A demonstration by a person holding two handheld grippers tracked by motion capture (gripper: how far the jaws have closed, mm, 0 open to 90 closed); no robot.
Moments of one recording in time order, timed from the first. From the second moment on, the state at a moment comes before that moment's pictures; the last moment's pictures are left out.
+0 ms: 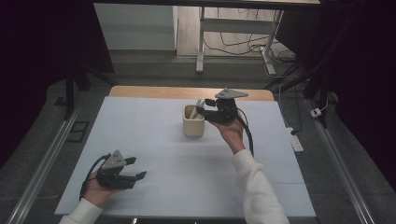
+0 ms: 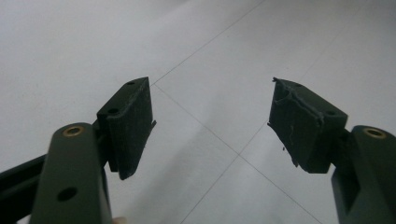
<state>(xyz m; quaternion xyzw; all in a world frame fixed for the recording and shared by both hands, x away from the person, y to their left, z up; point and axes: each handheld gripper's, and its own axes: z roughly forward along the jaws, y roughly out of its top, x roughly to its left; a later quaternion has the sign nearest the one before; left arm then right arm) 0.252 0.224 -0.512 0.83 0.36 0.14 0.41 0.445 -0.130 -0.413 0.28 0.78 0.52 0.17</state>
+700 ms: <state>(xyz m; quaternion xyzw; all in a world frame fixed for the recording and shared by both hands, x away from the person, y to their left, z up) 0.256 0.225 -0.513 0.82 0.36 0.13 0.42 0.416 -0.171 -0.422 0.27 0.79 0.52 0.17</state>
